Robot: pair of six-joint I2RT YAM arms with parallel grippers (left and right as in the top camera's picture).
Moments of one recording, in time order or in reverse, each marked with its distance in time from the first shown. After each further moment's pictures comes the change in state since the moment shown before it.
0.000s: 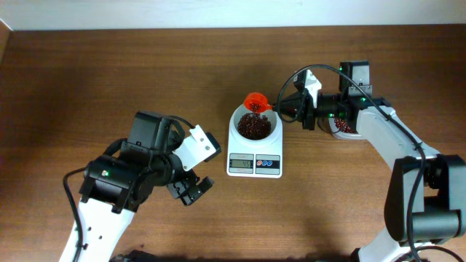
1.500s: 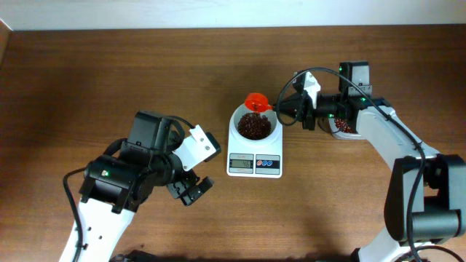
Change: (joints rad) left arm 0.000 0.000 0.000 0.000 0.000 0.000; right arm 0.000 0.002 -0.001 -0.009 0.067 -0.043
